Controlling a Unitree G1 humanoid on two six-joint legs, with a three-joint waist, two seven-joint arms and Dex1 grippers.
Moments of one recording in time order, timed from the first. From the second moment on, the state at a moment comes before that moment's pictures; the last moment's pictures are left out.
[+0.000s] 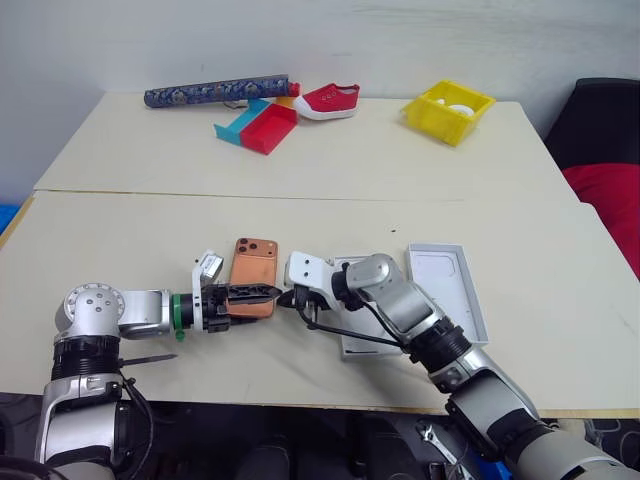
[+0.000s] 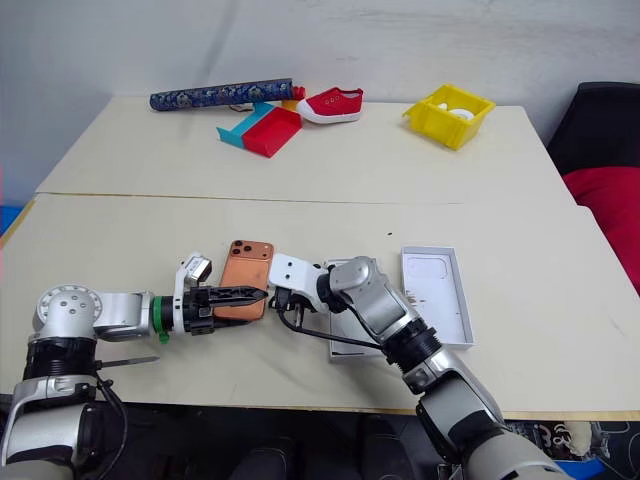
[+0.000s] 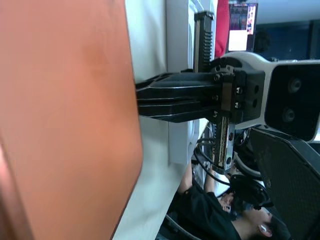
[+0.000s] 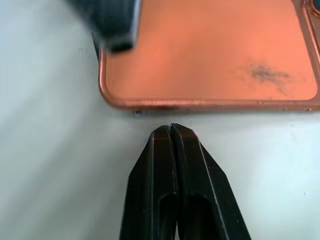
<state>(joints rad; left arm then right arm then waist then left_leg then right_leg) -0.53 0.61 0.27 0.37 -1.22 1.61 -0.37 -0.75 -0.16 0.48 0.28 -0.10 0.39 1.03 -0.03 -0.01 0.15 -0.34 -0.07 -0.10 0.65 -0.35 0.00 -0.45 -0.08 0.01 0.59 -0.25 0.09</state>
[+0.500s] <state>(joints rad) -0.50 0.62 0.33 0.37 -1.26 1.61 -0.35 -0.66 -0.28 0.41 0.07 -0.02 0.39 1.03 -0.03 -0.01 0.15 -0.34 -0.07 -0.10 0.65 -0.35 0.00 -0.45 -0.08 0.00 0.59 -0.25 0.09</state>
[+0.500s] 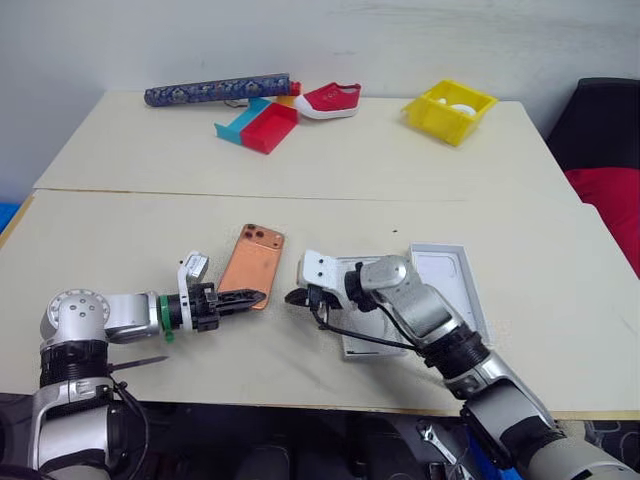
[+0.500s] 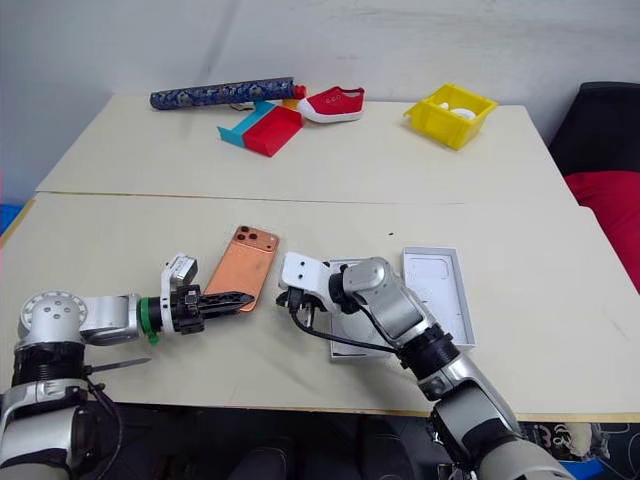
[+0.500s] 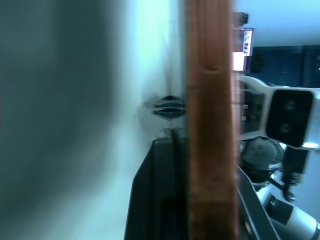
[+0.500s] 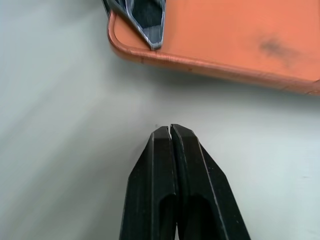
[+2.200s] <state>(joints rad) -0.52 0.08 0.09 0.03 -1.34 1.61 0.11 0.06 -0.79 -0.28 -0.82 0.51 0.78 0.79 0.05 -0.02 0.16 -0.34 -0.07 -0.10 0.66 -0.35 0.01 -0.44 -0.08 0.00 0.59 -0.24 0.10</state>
